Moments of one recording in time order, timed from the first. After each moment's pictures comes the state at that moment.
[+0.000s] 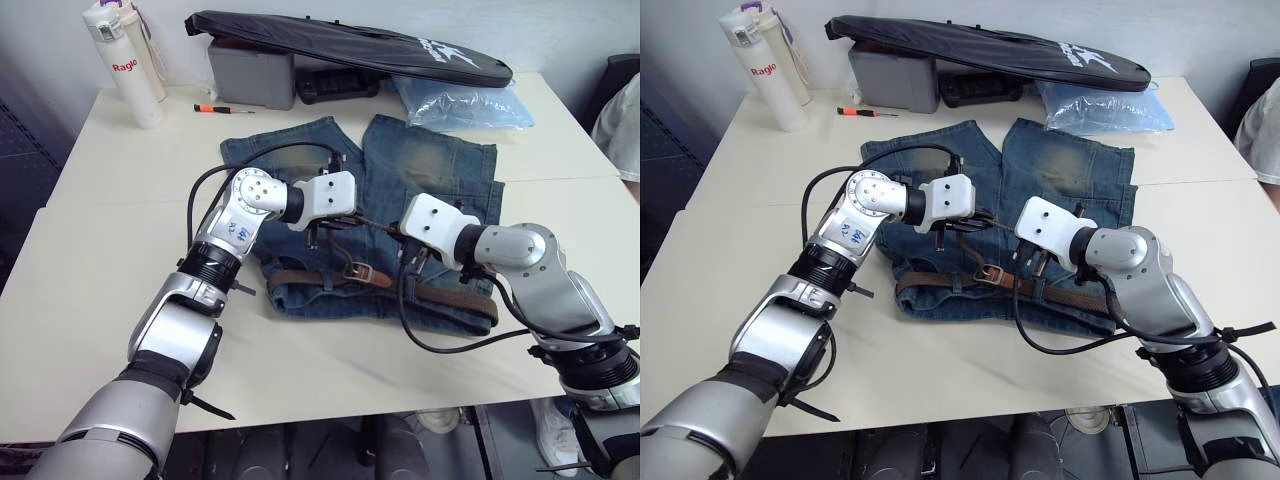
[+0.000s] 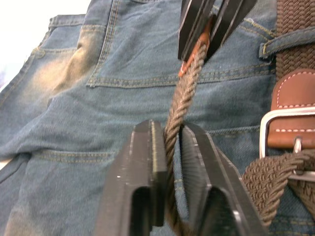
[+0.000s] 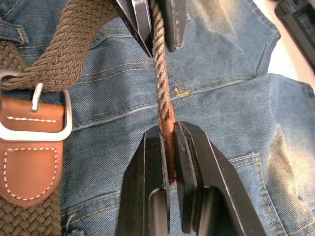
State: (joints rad) left arm -1.09 0.28 -0.30 0.70 0.15 -0.16 -1.00; right arm -0.59 -0.74 0.24 -0.31 -0.05 0.60 0.79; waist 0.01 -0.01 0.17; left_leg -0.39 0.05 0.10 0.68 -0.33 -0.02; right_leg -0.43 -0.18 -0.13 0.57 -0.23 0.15
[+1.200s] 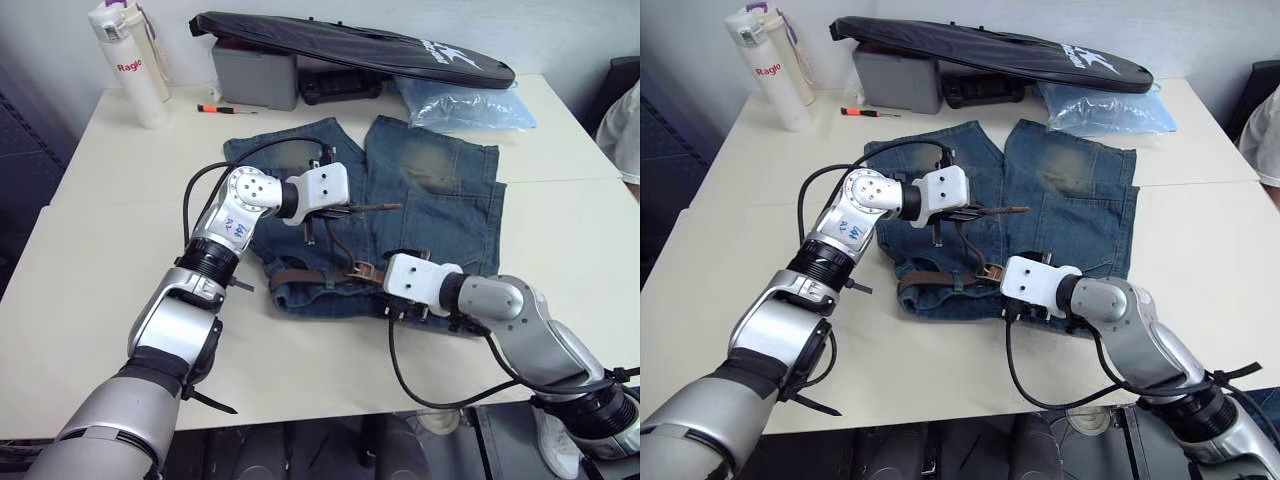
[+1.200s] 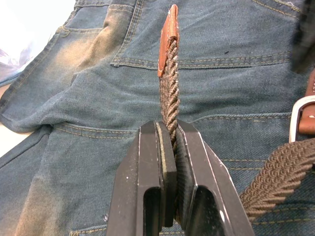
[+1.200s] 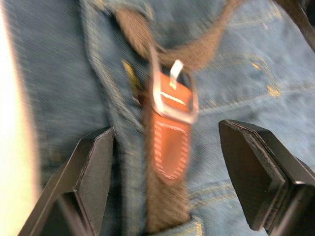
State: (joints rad) left arm -1.12 0.30 -0.27 0.78 0.16 -0.17 -0.92; right arm -0.37 -0.76 0.34 -0.48 -0.13 0.56 0.76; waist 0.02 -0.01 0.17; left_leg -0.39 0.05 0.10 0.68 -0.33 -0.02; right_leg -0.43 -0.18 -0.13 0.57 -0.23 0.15
